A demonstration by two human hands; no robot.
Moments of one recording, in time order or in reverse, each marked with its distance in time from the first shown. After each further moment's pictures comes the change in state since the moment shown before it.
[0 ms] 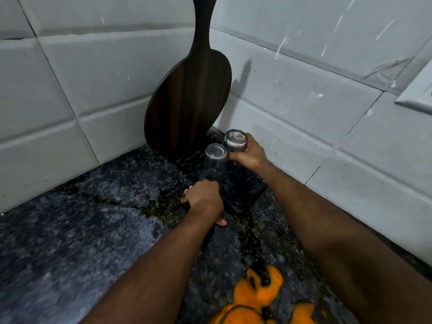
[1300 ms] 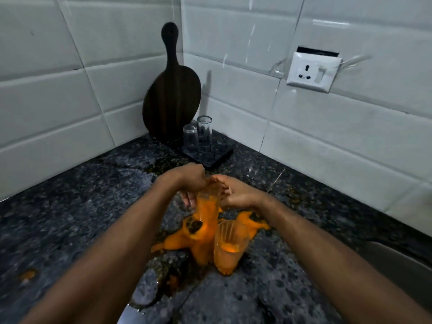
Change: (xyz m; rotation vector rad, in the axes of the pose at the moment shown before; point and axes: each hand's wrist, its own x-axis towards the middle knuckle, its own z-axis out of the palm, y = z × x) left_hand -0.231 0.022 -0.022 -0.249 -0.260 0.237; right_hand -0.304 0.032 -0.089 -0.006 -0.644 -0.249
